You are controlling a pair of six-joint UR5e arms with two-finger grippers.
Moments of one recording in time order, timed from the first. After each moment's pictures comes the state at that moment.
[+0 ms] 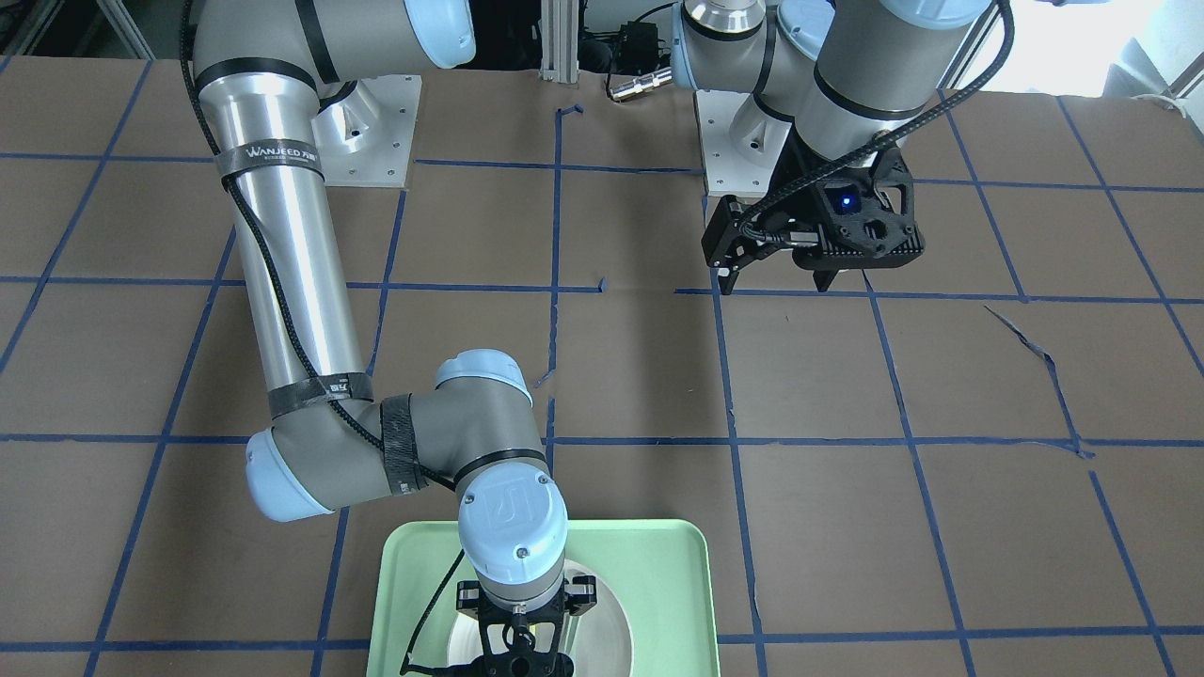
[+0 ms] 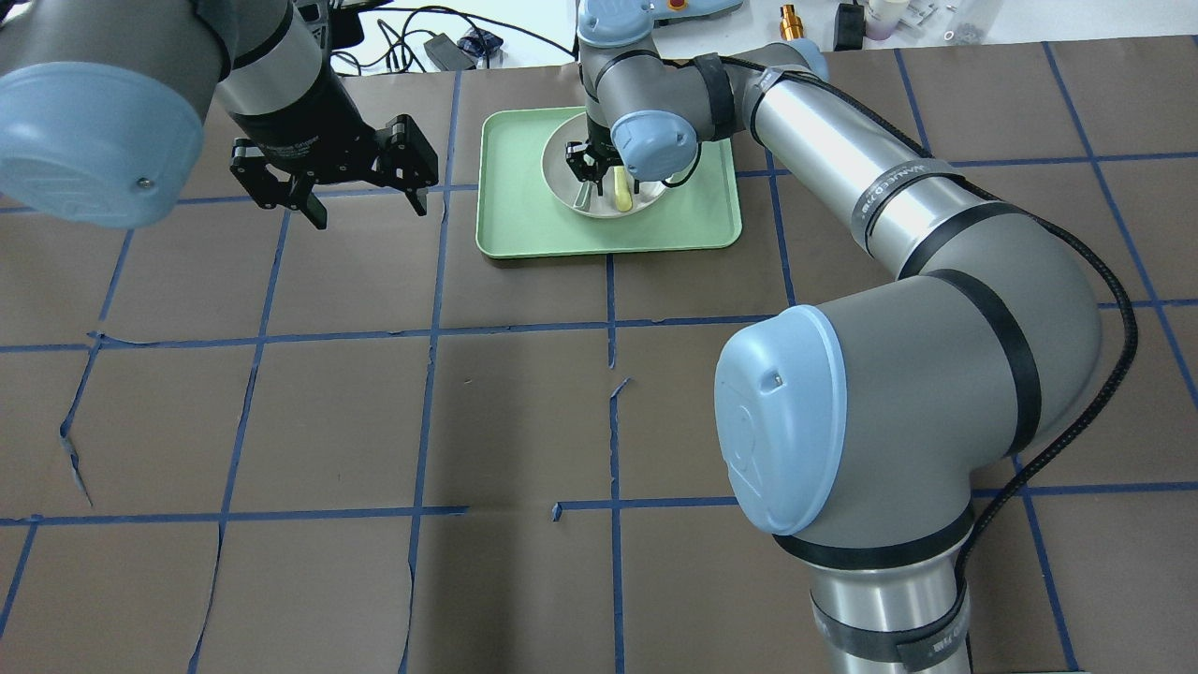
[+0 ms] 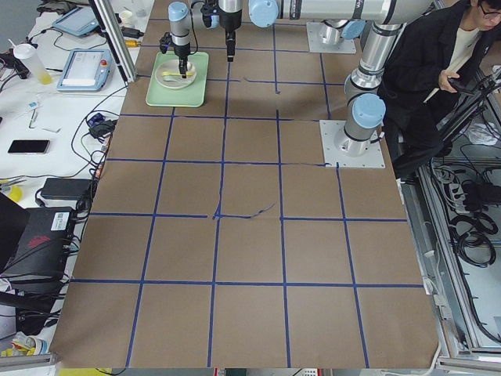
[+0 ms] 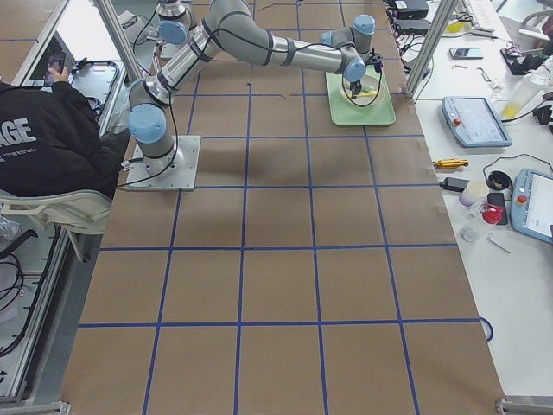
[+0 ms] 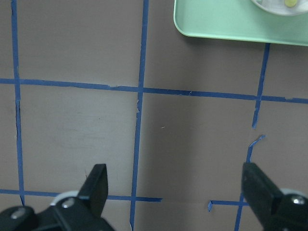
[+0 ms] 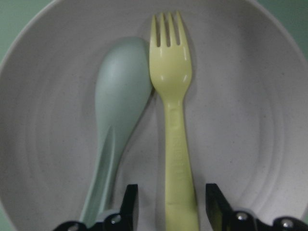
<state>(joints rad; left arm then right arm) -1.63 -1.63 -1.57 -1.45 1.55 -0.15 1.85 -0.64 1.00 -2.02 -1.59 0.26</state>
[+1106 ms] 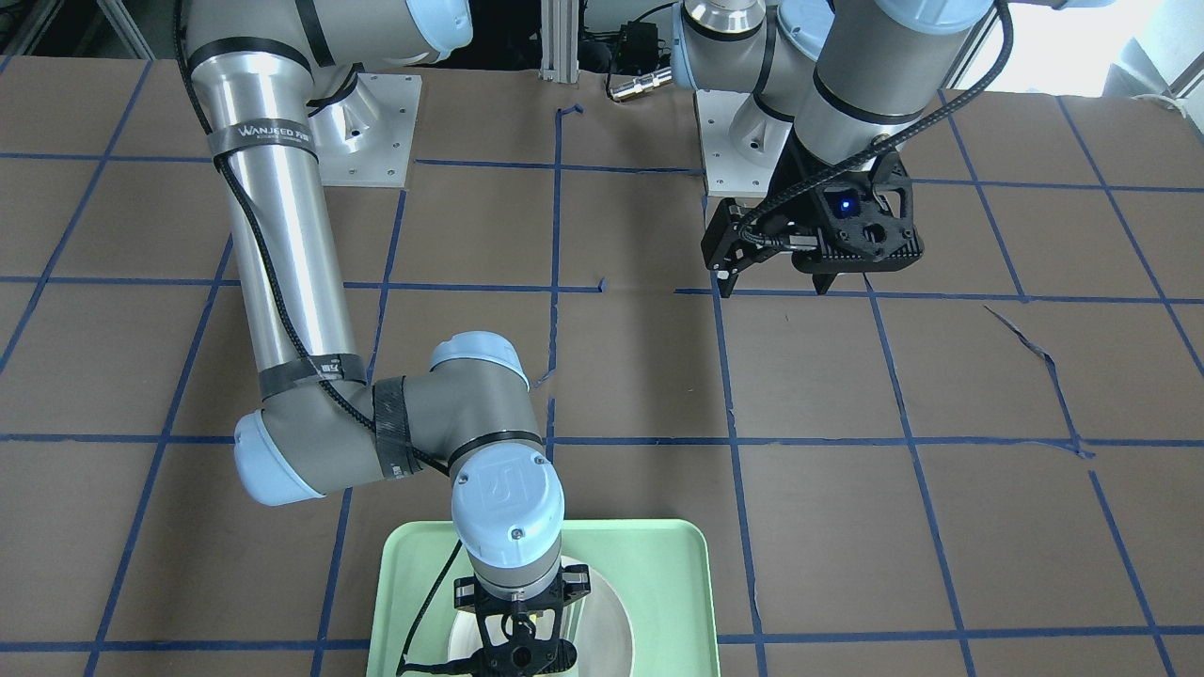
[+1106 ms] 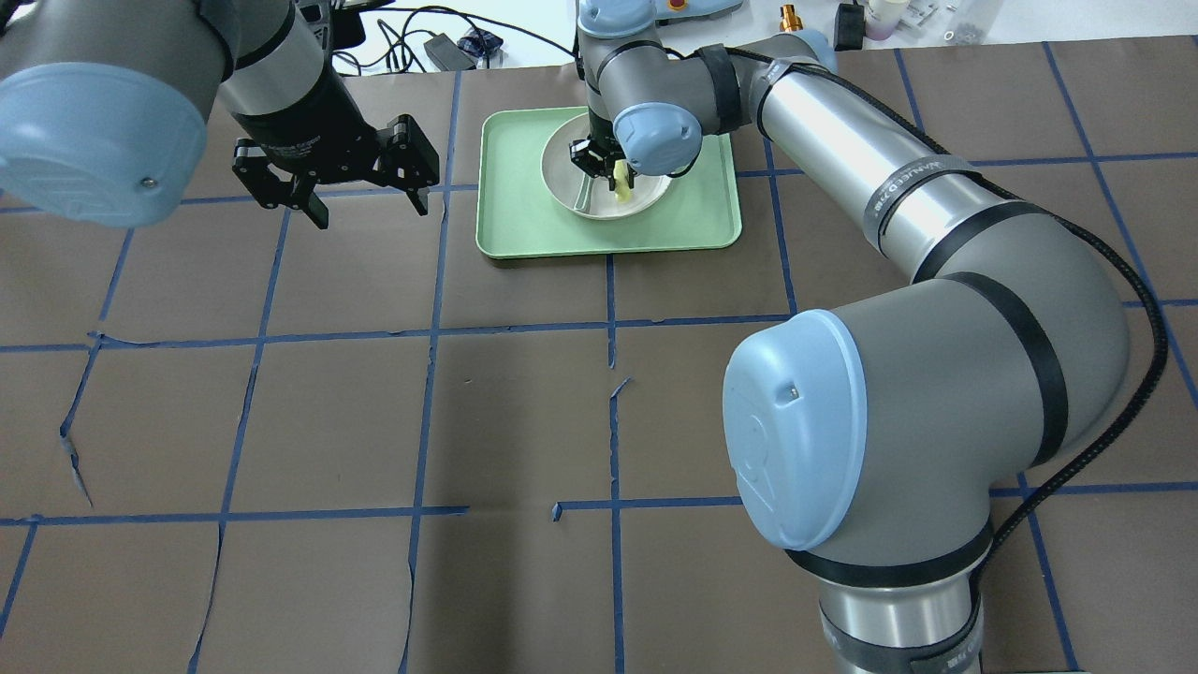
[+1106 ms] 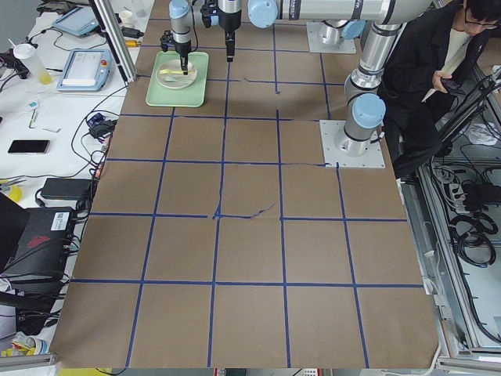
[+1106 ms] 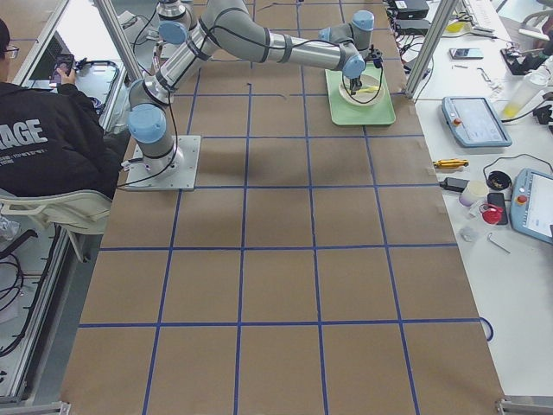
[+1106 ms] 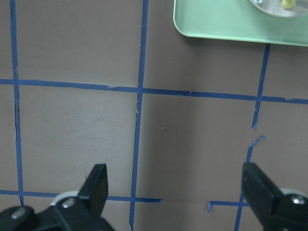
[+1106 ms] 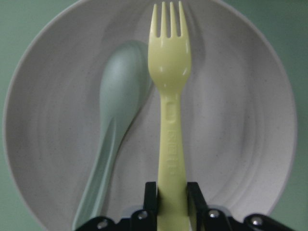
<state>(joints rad) -1.63 -1.63 -1.57 -1.45 1.55 -0.15 1.84 -0.69 1.02 -2.01 -1.60 0.17</state>
